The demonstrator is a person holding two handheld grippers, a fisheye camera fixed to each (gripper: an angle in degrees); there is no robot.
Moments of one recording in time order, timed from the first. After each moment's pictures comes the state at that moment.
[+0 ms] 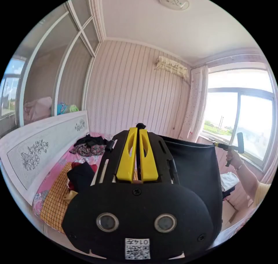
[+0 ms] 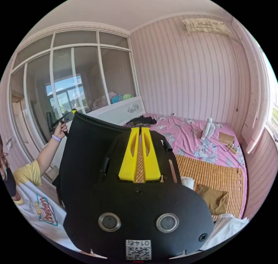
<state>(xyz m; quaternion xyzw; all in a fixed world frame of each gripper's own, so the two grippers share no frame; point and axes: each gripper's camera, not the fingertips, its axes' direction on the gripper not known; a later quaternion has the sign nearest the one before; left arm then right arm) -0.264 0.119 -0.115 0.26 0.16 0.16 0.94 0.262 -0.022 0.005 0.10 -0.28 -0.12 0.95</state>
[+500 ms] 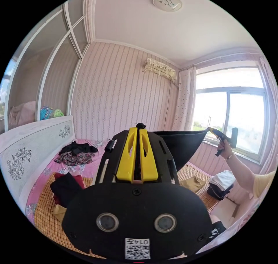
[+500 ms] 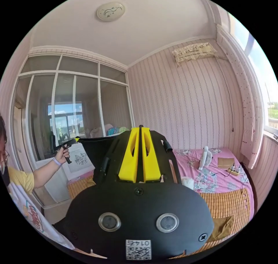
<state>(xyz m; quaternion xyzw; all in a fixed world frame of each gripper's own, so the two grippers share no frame) -0.222 0.062 -0.024 0.29 0.22 0.21 0.91 0.285 -0.066 0.021 0.29 -0.30 -0.12 0.90</state>
